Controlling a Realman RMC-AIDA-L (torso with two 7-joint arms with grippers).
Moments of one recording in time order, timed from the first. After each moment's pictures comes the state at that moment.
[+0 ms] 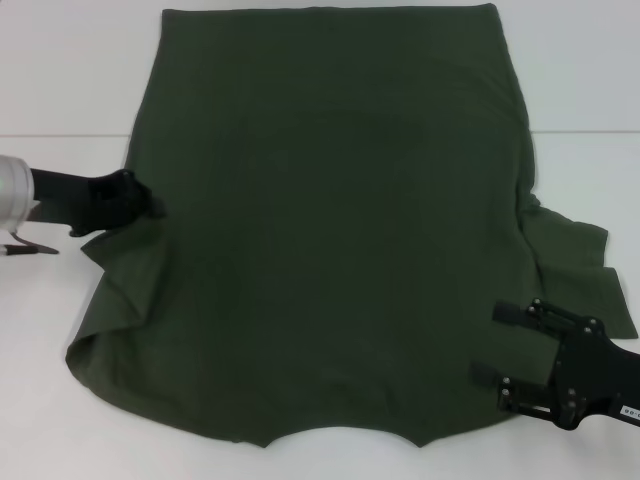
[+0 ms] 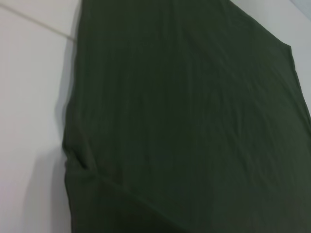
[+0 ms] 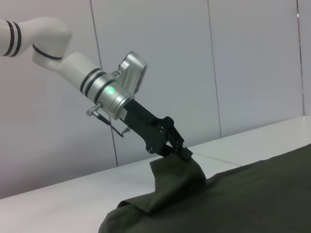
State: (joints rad) left arm -0.74 -1.97 0.61 0.71 2.44 1.25 -2.67; right arm 0.39 2.10 -0.45 -0.45 -2.02 -1.68 0.92
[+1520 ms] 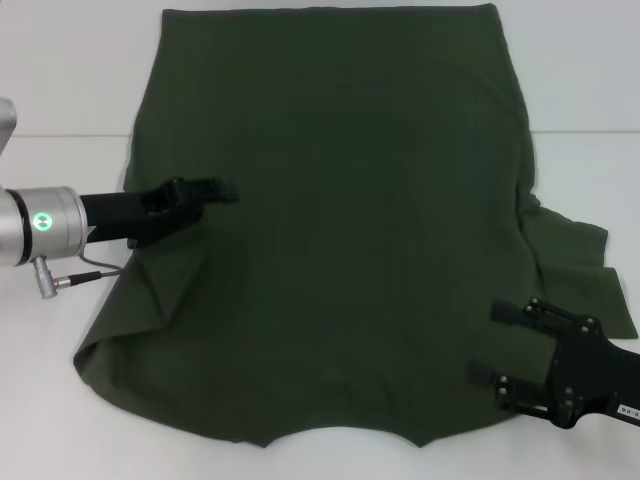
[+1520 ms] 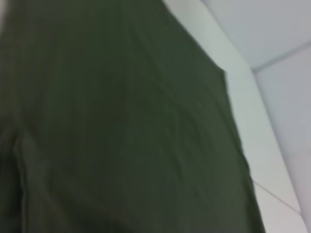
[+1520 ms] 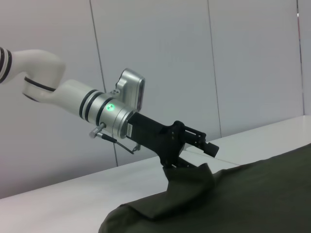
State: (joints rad) left arm -0.69 -2.03 0.63 0.56 2.12 1.16 -2.41; right arm 0.40 2.10 -0.45 -0.44 -2.02 -1.68 0.92
